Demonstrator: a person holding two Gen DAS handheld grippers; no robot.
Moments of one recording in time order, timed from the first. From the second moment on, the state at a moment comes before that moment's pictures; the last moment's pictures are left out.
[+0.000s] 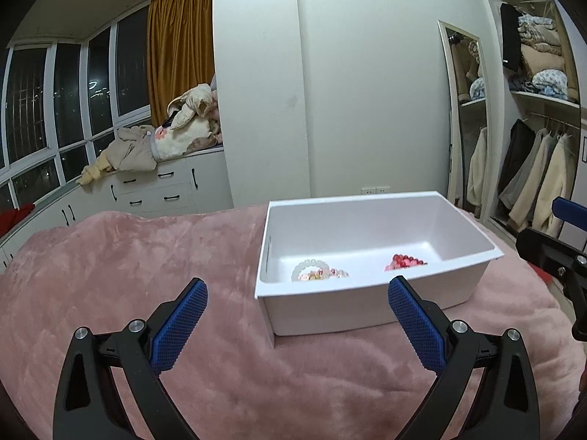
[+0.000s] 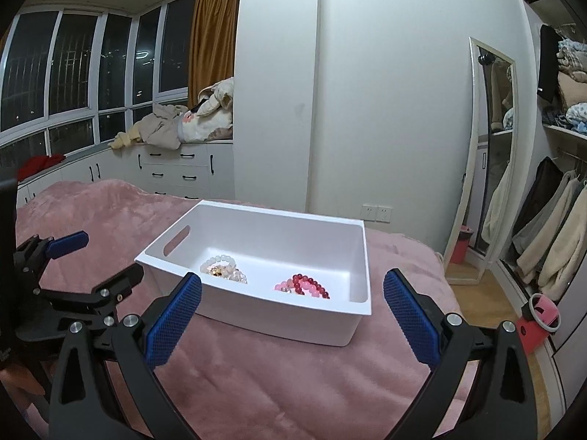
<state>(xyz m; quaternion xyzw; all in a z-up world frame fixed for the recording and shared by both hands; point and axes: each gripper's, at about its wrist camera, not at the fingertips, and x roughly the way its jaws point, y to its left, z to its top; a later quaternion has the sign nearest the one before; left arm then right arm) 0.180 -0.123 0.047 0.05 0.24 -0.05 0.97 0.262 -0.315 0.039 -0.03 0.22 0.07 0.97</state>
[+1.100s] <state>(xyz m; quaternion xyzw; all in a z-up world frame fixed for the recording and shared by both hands) 0.178 -0.128 0.043 0.05 0.23 -0.04 0.97 0.272 -0.316 0.020 -0.03 0.22 0.07 0.97</state>
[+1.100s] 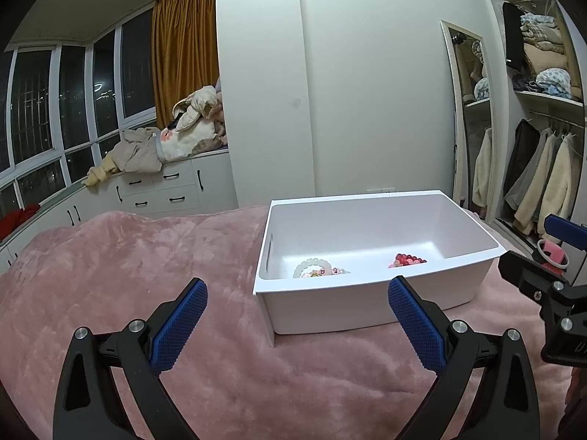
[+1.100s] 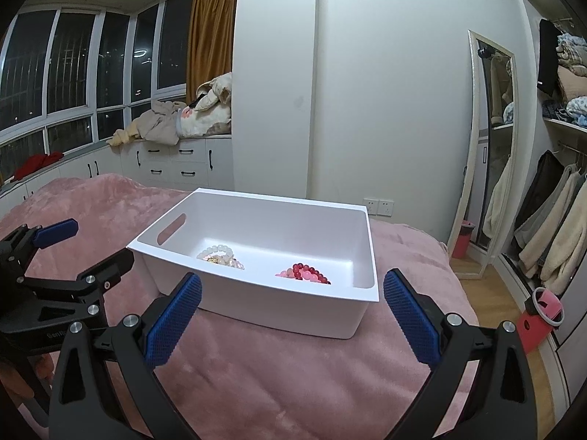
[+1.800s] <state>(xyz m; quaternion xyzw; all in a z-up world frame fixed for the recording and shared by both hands) 0.171 -0.125 0.037 0.02 0.22 -0.05 0.97 0.276 -0.320 0.011 -0.02 0.24 0.06 0.97</state>
